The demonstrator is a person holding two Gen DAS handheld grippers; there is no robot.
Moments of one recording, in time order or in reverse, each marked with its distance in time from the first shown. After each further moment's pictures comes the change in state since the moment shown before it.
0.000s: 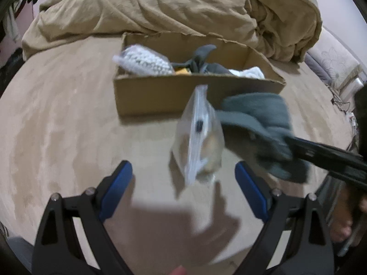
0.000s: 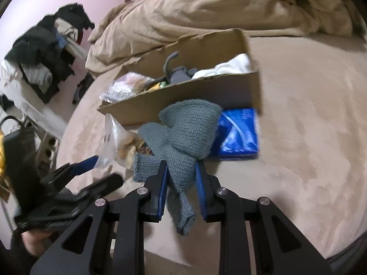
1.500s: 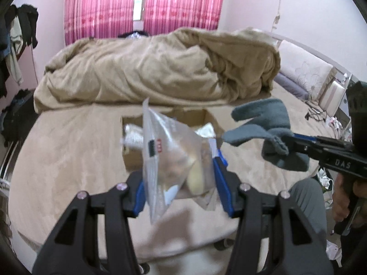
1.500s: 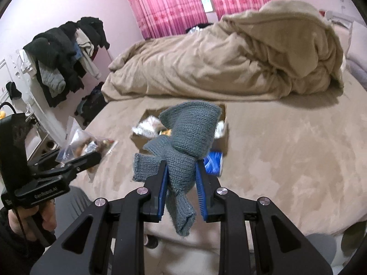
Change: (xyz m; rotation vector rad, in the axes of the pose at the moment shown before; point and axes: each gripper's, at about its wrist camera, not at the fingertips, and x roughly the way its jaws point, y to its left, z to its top) left arm -0.168 -0.052 0.018 0.119 -0.277 -0.035; right arm -0.153 0.045 0.003 -0.167 -0.226 -0.092
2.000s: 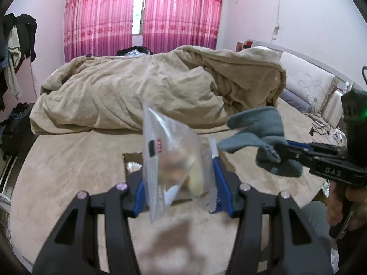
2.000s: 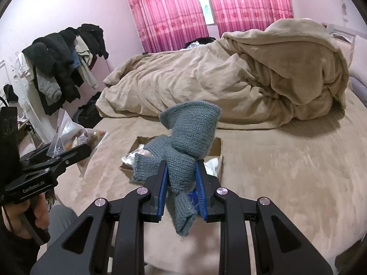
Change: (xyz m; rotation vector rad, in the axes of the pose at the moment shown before) left arm 0.039 0.019 0.058 0.005 -0.075 -0.002; right arm 0.032 -0.013 0.055 -0.036 -0.070 -0.016
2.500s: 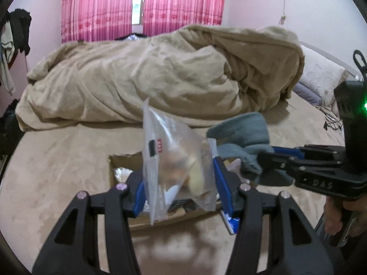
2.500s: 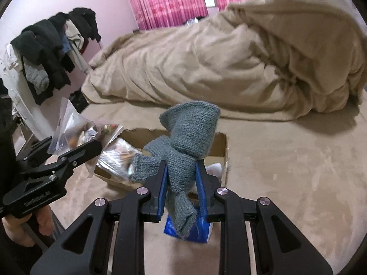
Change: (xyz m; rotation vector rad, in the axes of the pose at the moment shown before) left arm 0.107 0.014 -0.010 0.003 0.062 0.015; right arm 0.116 -0.019 0.005 0.000 0.133 -0.009
